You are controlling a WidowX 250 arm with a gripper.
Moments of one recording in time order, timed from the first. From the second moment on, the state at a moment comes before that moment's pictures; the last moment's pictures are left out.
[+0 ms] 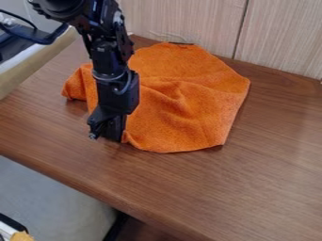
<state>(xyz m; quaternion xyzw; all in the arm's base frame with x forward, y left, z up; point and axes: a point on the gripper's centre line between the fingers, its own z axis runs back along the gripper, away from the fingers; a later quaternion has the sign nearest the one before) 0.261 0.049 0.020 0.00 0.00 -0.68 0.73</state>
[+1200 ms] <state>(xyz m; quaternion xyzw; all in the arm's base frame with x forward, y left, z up) 0.225 0.012 0.078 0.00 -0.06 -0.69 0.72</state>
